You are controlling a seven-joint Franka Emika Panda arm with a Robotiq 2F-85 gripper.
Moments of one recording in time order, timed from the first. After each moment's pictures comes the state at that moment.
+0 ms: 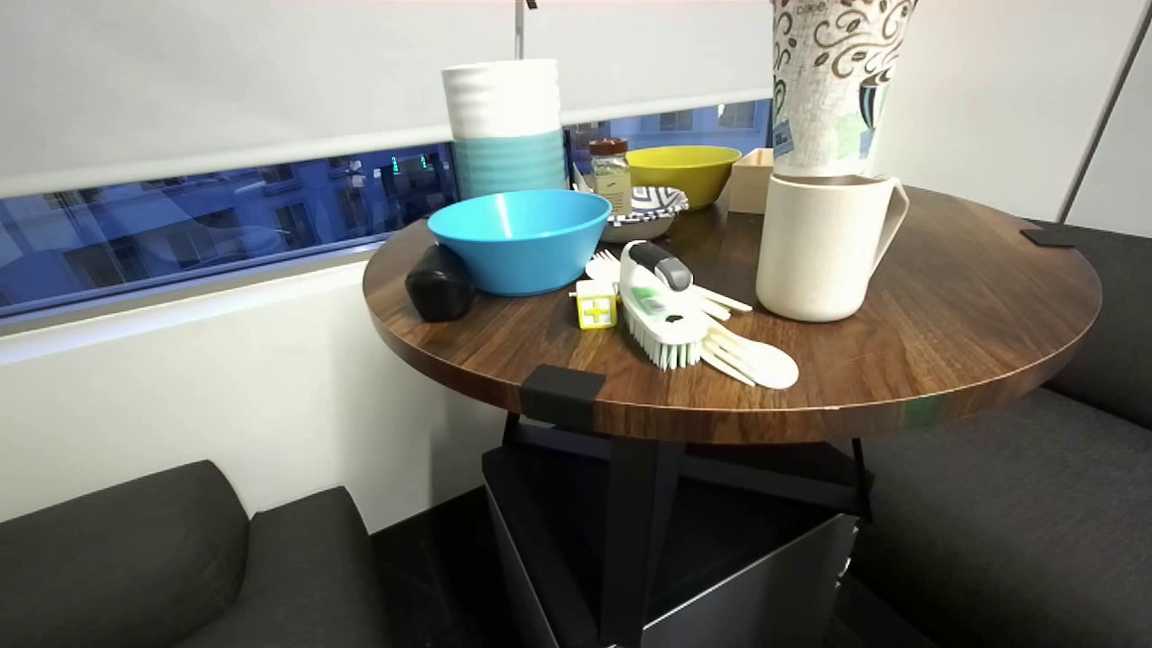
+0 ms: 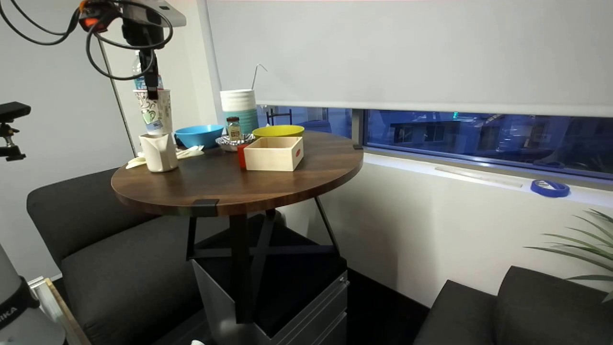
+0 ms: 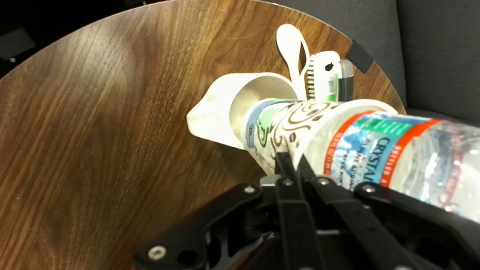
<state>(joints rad) -0.03 -0.58 0.04 -2.29 0.39 1.77 0.38</state>
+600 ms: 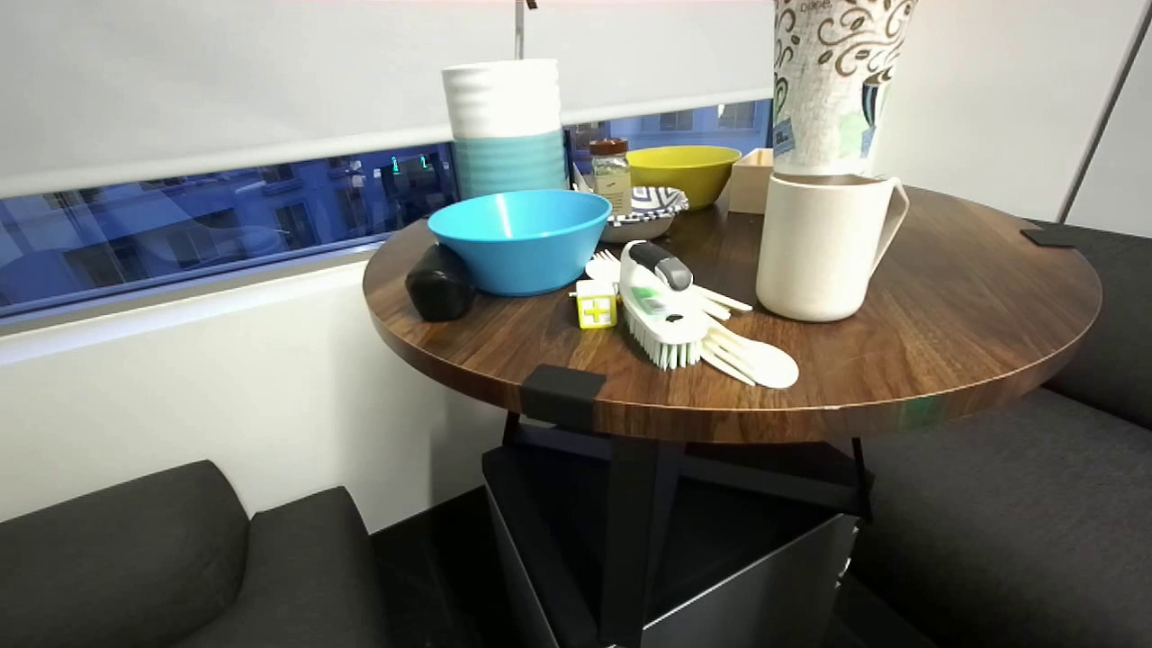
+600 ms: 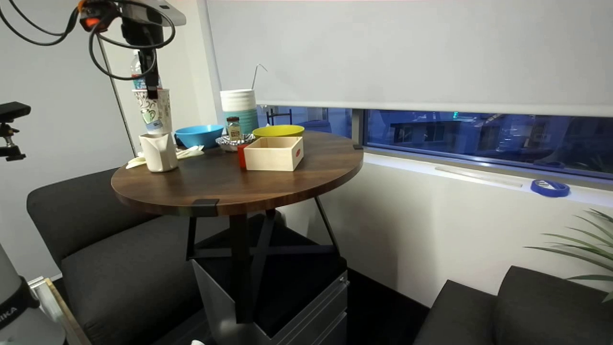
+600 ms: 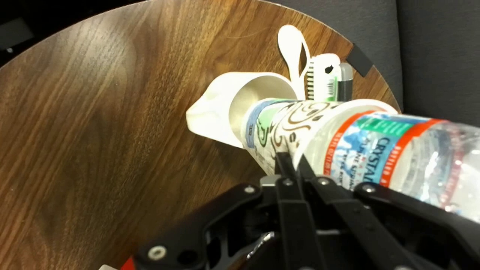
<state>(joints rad) -0.03 -0.59 0.04 -2.29 0.39 1.77 0.34</state>
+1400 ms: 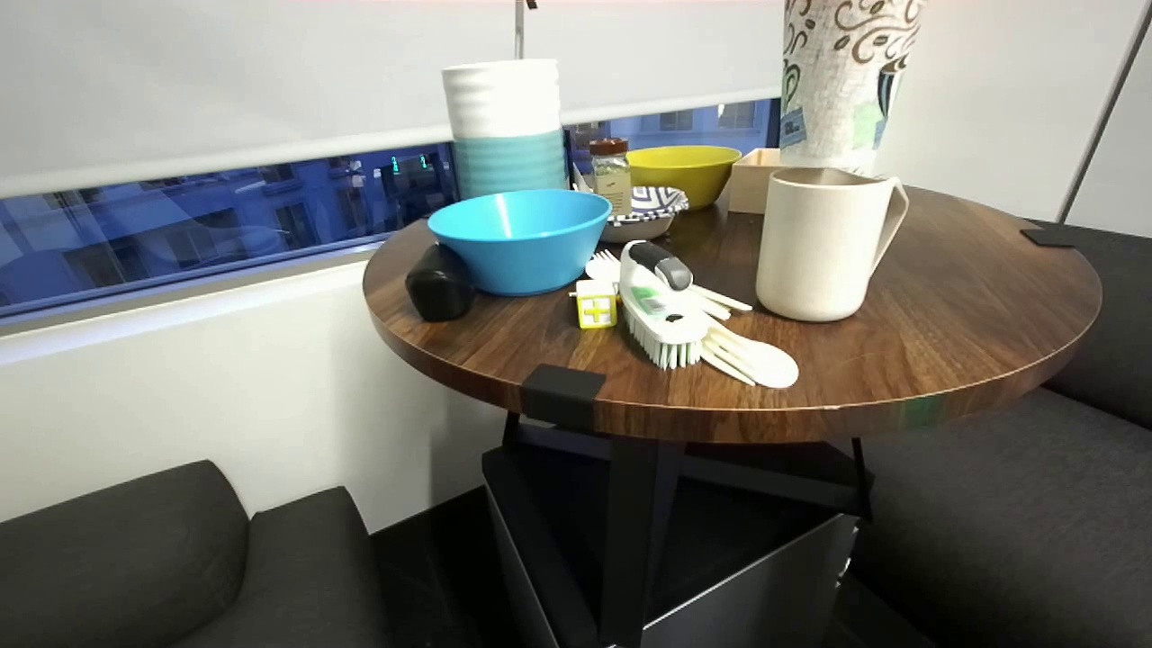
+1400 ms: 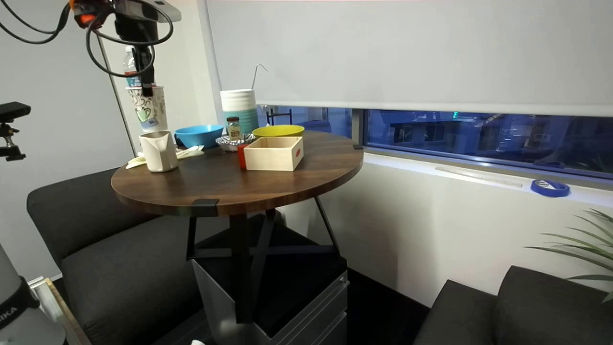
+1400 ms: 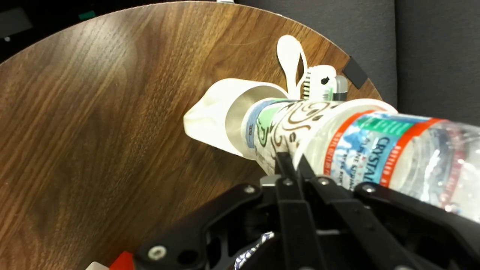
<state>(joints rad) -0.02 -0.61 0.04 -2.29 0.39 1.75 0.30</state>
